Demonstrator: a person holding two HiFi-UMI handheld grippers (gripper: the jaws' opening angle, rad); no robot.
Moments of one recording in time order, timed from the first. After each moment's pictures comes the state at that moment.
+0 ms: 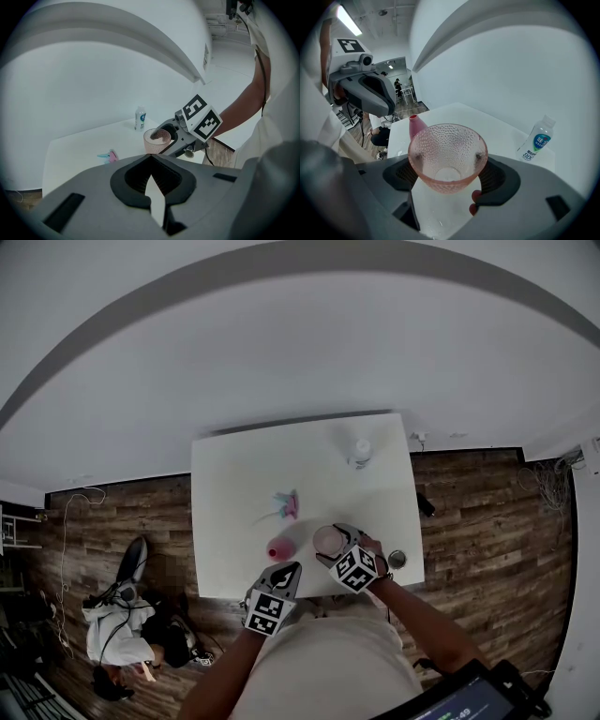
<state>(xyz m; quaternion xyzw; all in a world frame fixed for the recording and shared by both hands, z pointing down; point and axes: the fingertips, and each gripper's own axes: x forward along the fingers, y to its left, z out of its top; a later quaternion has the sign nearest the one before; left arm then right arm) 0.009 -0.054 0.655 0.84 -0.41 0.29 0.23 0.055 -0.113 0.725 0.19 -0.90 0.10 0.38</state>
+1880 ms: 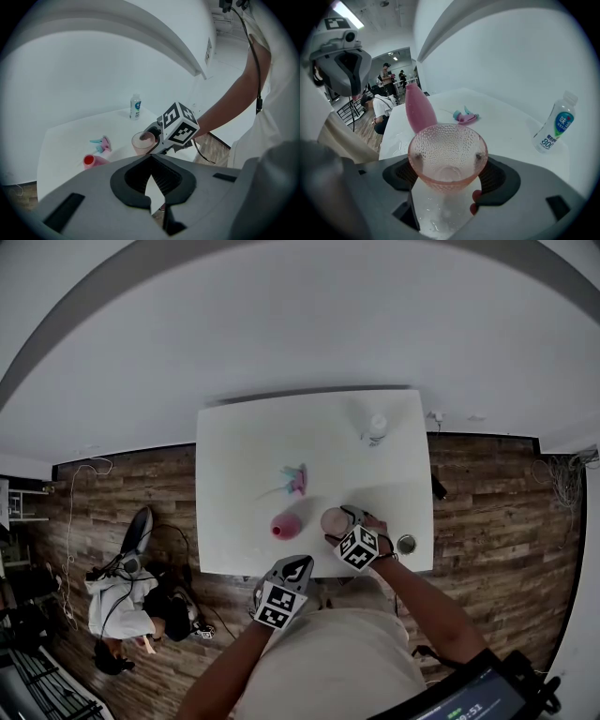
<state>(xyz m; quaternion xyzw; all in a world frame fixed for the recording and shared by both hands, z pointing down) 0.028 -0.016 0.685 0.82 -0.40 0.32 0.26 0.055 -0.100 0.803 0.14 -0.89 0.10 0.43</state>
